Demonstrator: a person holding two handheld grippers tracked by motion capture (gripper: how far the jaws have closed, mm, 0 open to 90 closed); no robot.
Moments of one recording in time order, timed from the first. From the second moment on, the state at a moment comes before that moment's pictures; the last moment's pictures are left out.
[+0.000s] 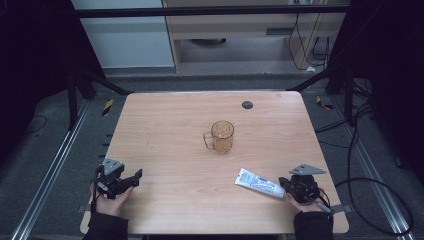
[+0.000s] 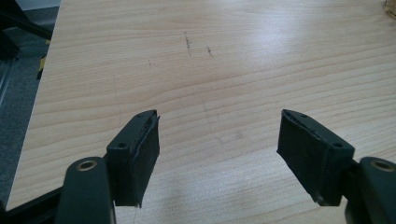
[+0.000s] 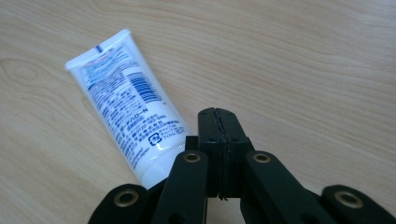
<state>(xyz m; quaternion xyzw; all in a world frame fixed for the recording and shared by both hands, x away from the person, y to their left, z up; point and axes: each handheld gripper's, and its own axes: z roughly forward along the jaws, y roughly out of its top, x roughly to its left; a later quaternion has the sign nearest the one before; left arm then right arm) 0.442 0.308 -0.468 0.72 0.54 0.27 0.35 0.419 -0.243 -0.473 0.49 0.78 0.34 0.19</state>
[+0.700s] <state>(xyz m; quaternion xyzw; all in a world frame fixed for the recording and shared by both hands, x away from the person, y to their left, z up) 0.442 0.307 -0.469 0.72 0.54 0.27 0.35 0.395 -0.230 -0.471 0.47 0.79 0.35 0.16</state>
